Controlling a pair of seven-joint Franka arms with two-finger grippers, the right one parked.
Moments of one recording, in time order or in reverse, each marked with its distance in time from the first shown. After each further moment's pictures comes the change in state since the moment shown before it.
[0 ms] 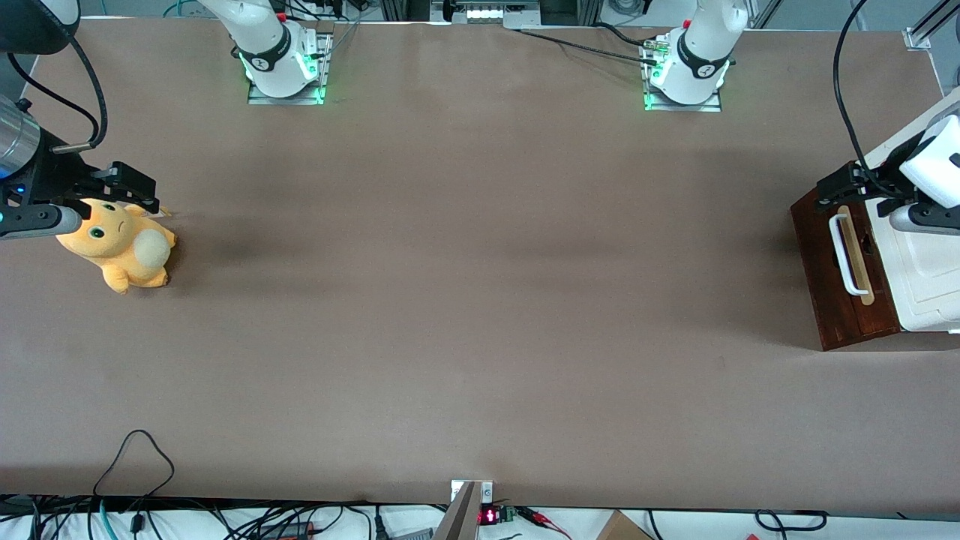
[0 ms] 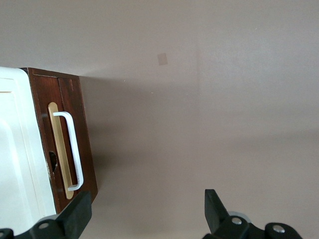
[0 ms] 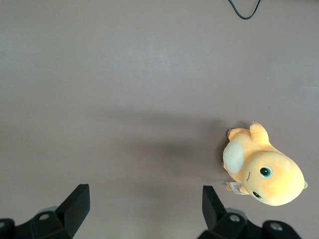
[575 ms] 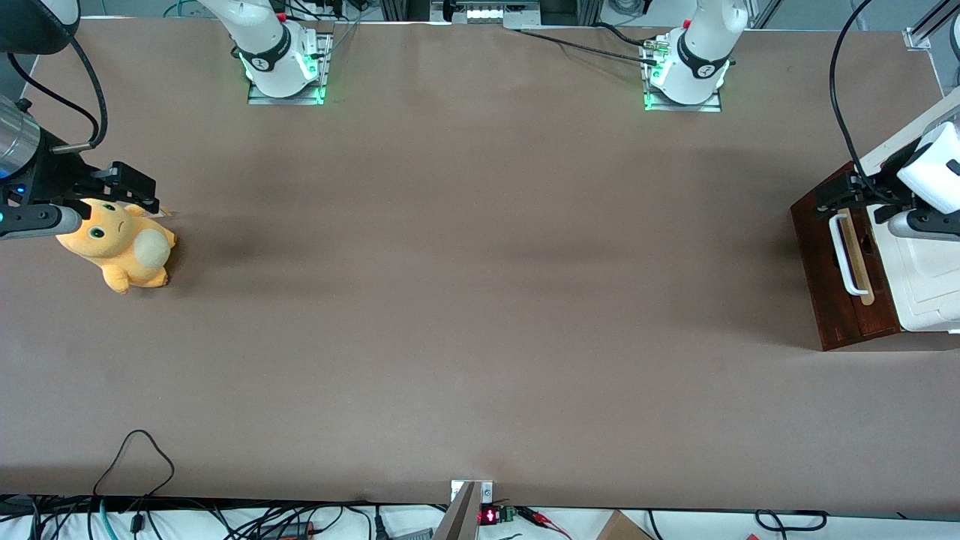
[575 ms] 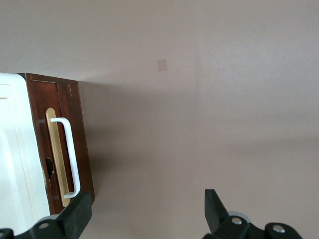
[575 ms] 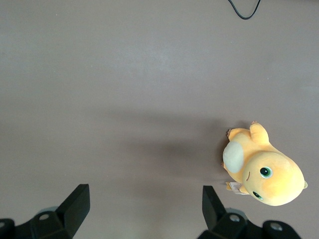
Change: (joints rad) arm 0.000 0.006 0.003 -0.016 -0.009 0.042 -0.008
